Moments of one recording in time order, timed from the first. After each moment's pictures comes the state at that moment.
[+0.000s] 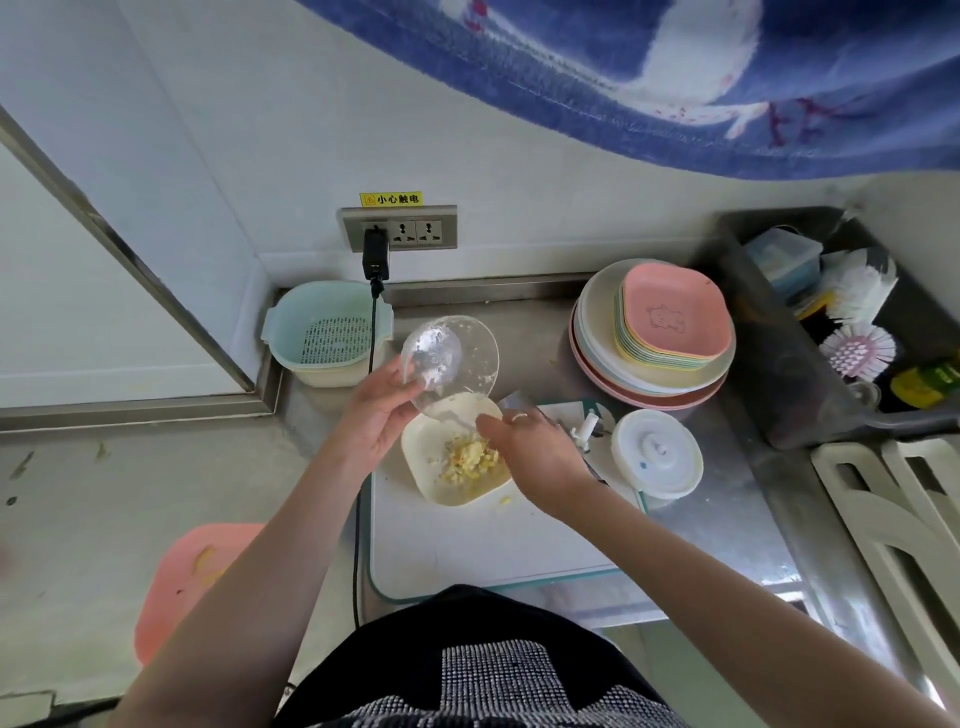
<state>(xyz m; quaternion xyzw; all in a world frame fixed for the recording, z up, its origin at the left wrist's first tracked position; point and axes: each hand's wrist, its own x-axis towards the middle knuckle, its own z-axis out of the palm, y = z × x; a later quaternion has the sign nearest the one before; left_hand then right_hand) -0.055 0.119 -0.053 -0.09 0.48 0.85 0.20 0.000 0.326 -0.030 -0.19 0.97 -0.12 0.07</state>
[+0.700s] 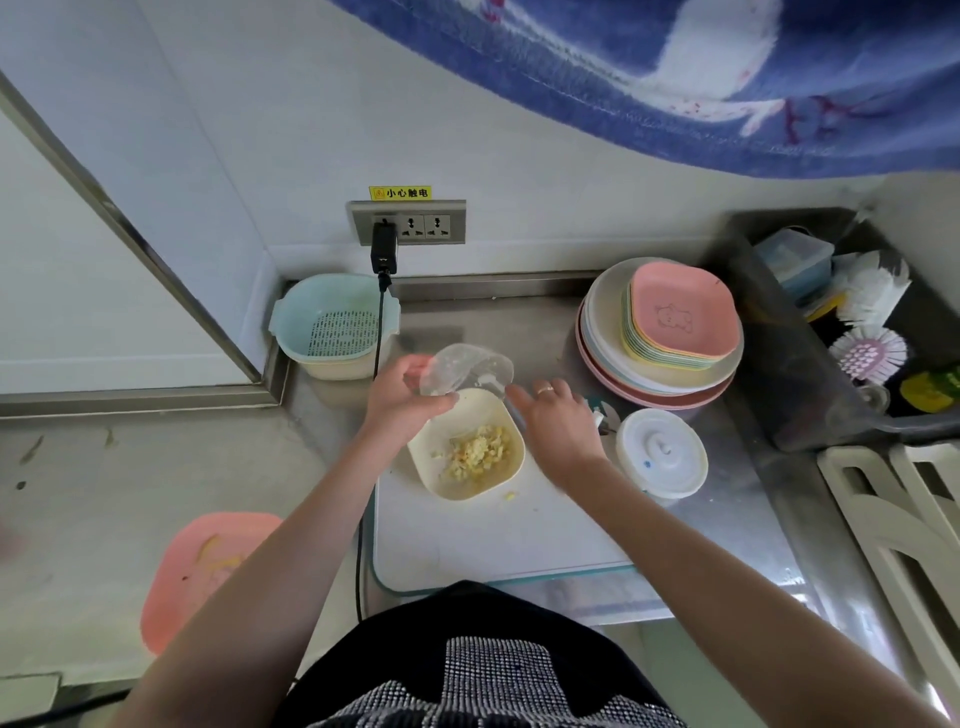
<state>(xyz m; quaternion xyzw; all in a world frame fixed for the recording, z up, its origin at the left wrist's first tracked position) -0.049 0.146 -0.047 -0.13 0.82 0.56 0.06 -0.022 0.337 -0.041 -0.12 0.99 -0.02 0.02</state>
